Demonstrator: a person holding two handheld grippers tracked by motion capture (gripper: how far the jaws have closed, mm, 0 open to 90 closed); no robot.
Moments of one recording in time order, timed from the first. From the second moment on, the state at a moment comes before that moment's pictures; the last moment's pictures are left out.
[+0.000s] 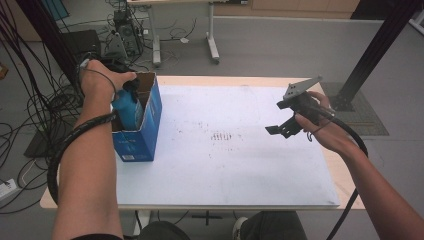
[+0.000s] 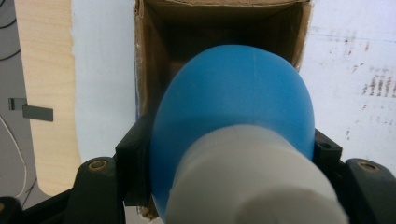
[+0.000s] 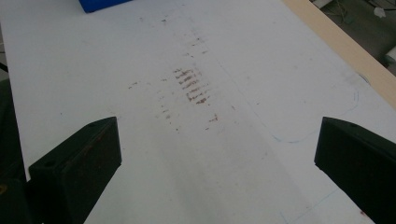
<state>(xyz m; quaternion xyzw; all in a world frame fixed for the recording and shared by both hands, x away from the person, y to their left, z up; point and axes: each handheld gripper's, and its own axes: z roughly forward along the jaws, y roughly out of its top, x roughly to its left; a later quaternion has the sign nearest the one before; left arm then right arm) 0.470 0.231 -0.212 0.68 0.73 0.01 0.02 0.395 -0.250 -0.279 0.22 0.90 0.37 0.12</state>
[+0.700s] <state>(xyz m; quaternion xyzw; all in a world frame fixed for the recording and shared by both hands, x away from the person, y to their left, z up) 0.473 0.230 -0.254 0.69 0.73 0.00 0.01 0.398 -0.244 -0.288 0.22 0.90 0.36 0.11</state>
